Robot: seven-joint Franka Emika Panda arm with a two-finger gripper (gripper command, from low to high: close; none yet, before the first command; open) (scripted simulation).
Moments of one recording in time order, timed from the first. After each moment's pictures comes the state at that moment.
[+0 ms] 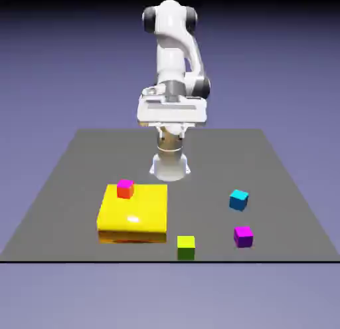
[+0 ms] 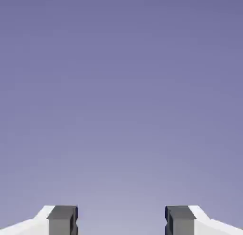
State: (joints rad) arm 0.01 -0.53 0.01 -2.78 -0.04 2.99 0.72
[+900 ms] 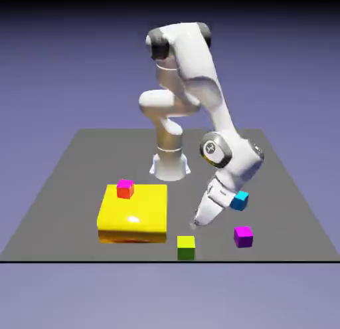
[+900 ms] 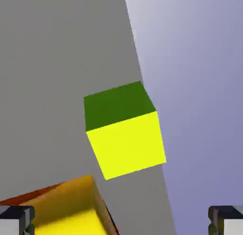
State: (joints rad) arm 0.03 0.45 0.33 -2.11 -0.89 2.02 0.35
